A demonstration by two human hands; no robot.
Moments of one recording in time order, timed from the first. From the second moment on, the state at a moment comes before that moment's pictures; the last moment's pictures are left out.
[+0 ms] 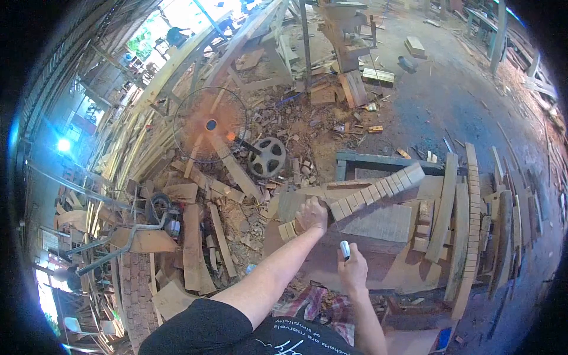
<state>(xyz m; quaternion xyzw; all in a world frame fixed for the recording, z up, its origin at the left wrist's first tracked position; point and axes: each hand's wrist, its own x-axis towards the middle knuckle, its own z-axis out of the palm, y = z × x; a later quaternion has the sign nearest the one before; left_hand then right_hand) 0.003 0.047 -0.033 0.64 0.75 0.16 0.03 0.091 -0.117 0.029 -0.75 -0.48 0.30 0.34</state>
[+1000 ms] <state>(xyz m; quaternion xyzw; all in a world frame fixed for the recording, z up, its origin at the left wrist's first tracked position) 0.002 0.052 -0.020 0.64 0.75 0.12 0.05 0.100 -0.156 0.040 -0.75 -0.47 0.32 0.33</state>
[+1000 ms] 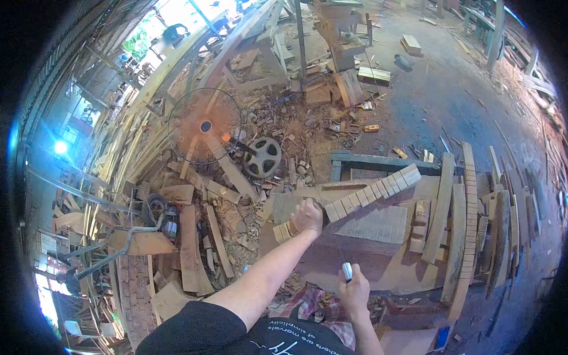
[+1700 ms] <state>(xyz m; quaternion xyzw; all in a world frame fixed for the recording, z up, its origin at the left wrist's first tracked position) 0.001 0.051 -0.032 0.65 0.75 0.12 0.02 0.092 -0.111 0.019 -0.76 -0.48 0.31 0.33</state>
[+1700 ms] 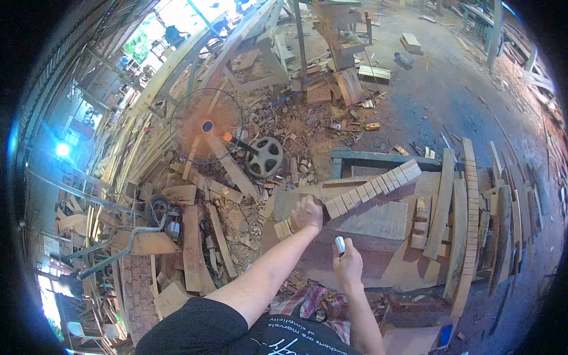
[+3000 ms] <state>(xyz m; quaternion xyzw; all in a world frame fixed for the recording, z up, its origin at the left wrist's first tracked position) 0.003 0.054 -0.032 0.63 0.76 0.12 0.04 0.097 -0.127 0.034 -0.75 -0.48 0.29 0.35</state>
